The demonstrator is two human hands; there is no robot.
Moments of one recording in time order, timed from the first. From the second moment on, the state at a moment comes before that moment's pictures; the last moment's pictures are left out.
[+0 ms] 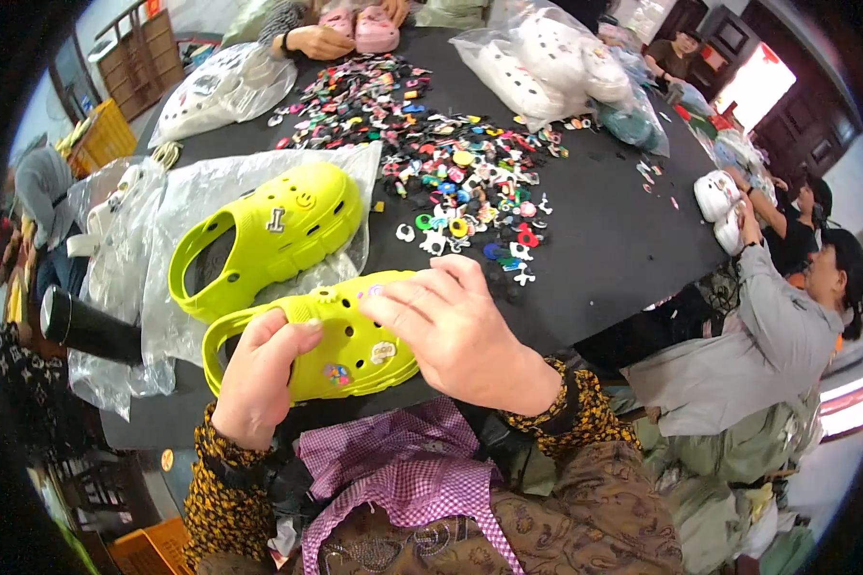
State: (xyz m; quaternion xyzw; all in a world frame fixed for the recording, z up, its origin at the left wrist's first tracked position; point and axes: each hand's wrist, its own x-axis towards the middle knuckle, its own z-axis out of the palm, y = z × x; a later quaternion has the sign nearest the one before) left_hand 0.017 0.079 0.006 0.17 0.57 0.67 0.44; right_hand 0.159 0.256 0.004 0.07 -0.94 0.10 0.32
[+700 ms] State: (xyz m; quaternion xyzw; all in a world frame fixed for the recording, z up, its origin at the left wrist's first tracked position) left_hand 0.016 0.079 0.002 0.17 0.58 0.68 0.42; right_hand 0.149 0.237 -0.005 0.10 -0.93 -0.04 0.35
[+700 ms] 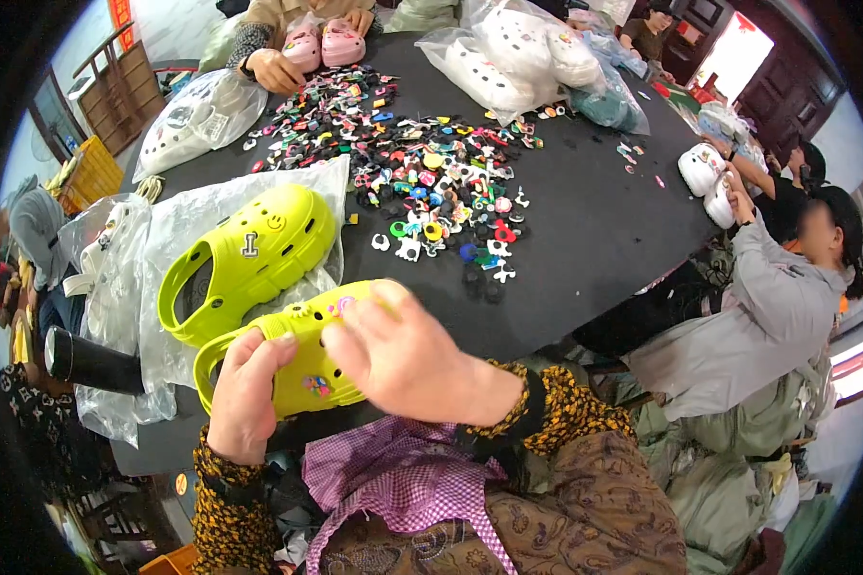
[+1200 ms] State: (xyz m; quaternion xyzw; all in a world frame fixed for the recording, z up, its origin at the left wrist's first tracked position) left_hand 0.007 0.059 0.029 0.21 0.66 0.62 0.37; right_hand 0.079 0.356 -0.062 -0.02 -0.97 0.13 0.19
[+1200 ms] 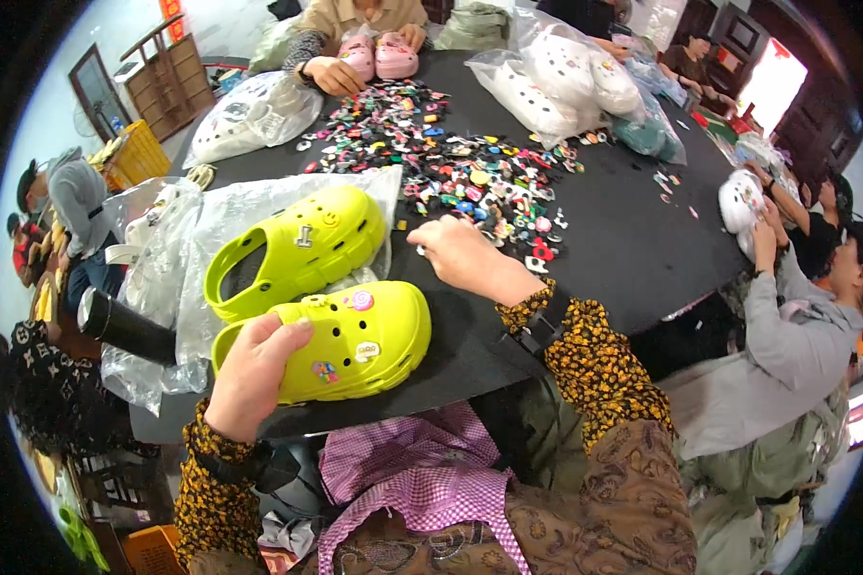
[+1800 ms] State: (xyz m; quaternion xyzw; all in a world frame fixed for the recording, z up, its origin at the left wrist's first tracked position) left_hand -0.082 0.060 0.054 0.49 0.80 0.34 -0.12; right_hand 0.087 0.340 -0.032 -0.03 -0.90 0.34 0.26
